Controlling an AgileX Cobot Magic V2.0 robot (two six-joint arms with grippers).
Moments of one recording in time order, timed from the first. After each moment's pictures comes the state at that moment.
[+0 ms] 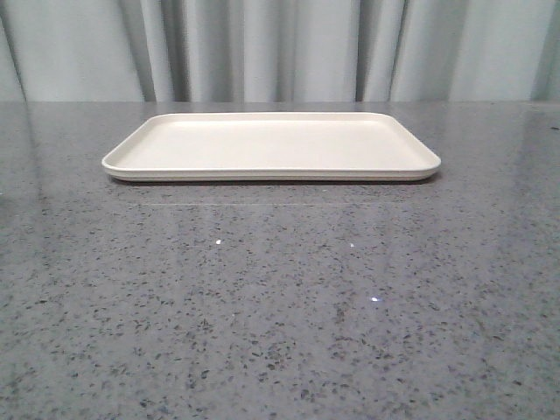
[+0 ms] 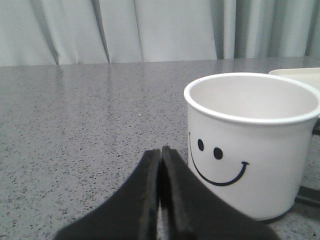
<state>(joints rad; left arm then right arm) 0.08 -0.01 0.01 -0.04 0.14 0.06 0.04 -0.01 0.03 -0.02 0.03 0.09</state>
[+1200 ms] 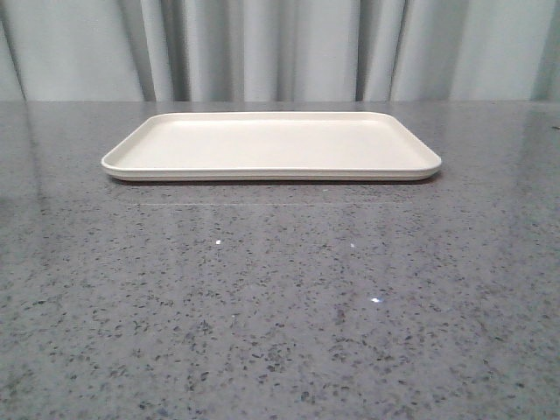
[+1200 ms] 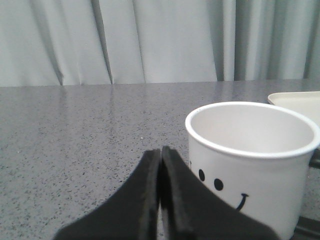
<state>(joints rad) 0.08 -0.01 -0.02 -0.05 0.10 0.06 0.04 -0.01 0.01 -0.02 0.02 0.09</state>
